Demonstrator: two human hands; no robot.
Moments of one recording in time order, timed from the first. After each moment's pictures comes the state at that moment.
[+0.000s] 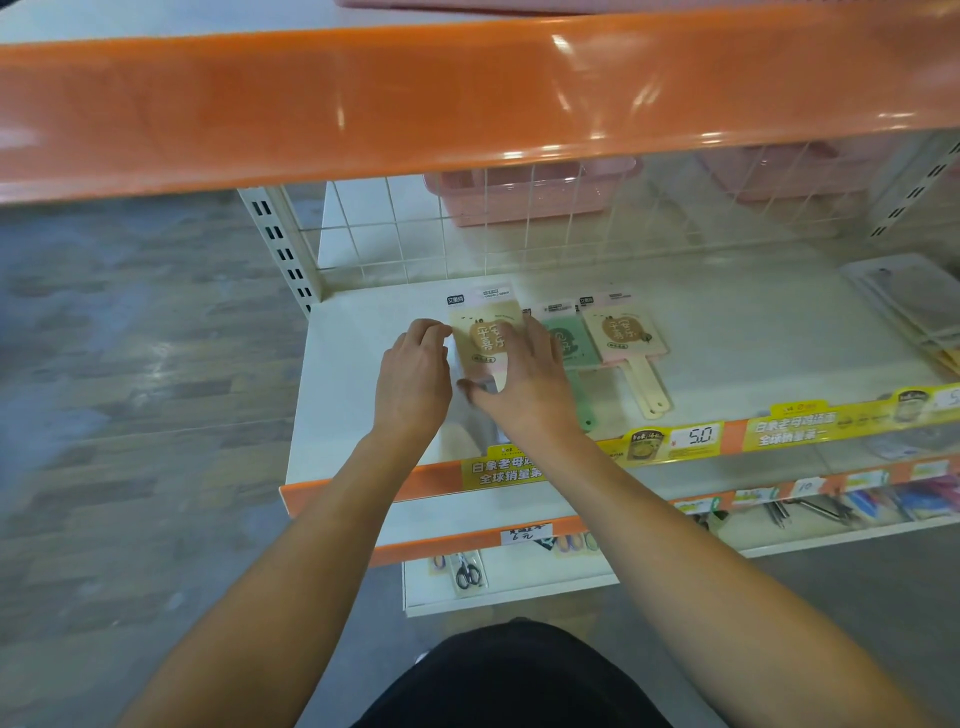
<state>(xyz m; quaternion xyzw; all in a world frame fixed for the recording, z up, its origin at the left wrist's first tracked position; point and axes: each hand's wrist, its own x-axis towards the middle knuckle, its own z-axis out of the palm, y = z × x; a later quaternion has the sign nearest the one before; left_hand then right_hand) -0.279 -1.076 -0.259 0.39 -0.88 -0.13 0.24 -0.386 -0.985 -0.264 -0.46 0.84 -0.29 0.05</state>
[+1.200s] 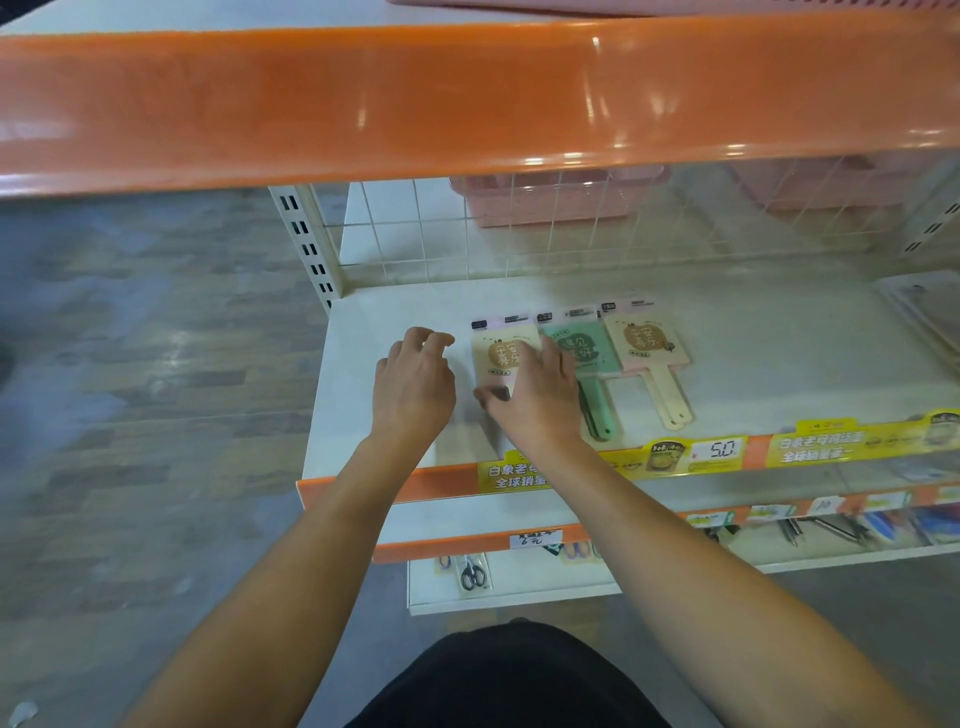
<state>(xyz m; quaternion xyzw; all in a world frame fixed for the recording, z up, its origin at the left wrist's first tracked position) -0.263 -1.085 -0.266 0.46 -0.86 -0.12 0.17 -0.380 -0.999 -0.283 -0.43 0.87 -0.23 0.04</state>
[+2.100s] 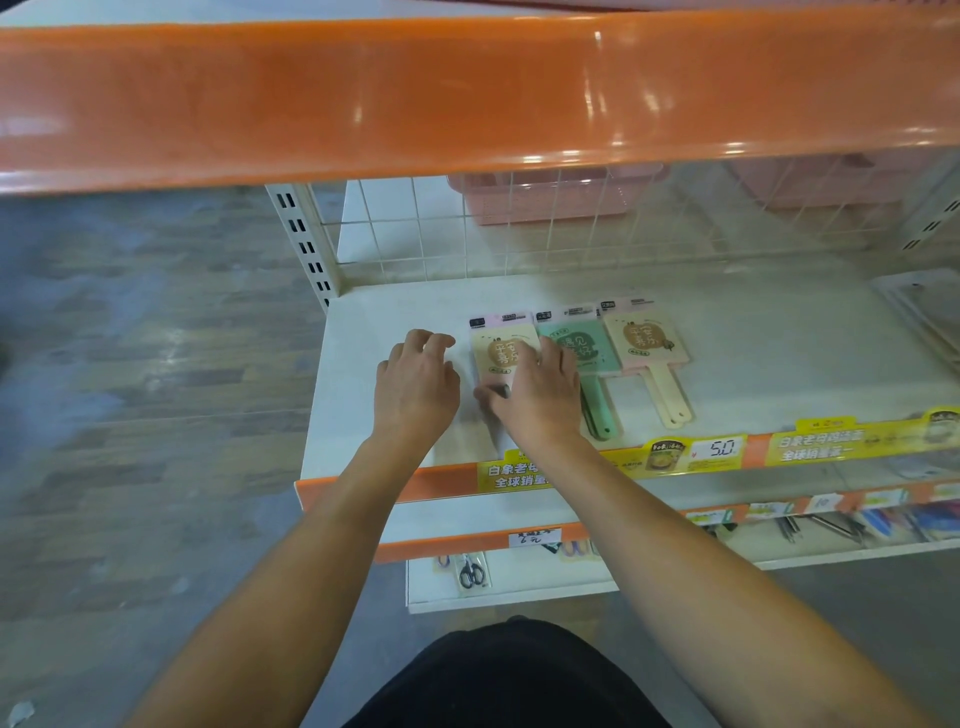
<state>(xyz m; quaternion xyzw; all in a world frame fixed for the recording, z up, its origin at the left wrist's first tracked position) -0.265 -1.084 -0.268 0.46 -0.86 -0.13 0.16 -0.381 -1.002 -0.281 -0.43 0.88 -0.20 0.04</state>
